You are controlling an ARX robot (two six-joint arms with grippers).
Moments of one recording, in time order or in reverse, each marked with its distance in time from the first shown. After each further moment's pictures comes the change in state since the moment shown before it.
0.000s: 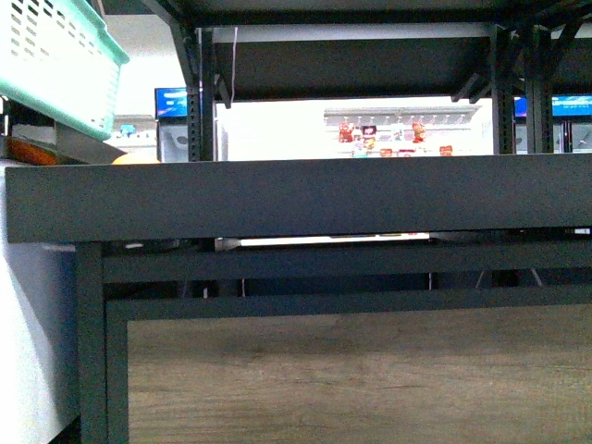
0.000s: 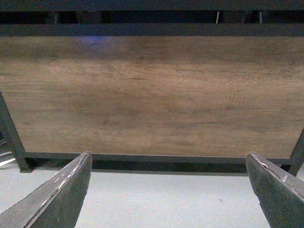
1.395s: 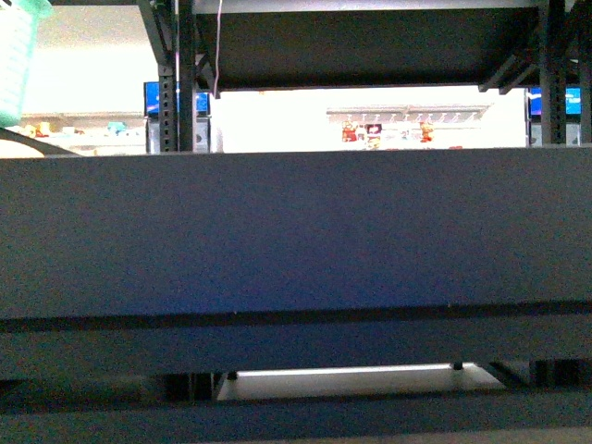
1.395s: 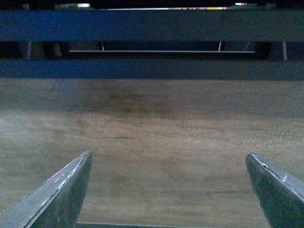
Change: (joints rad) left arm 0.000 0.000 0.000 0.000 0.000 0.000; right arm 0.000 0.000 0.000 0.000 0.003 0.000
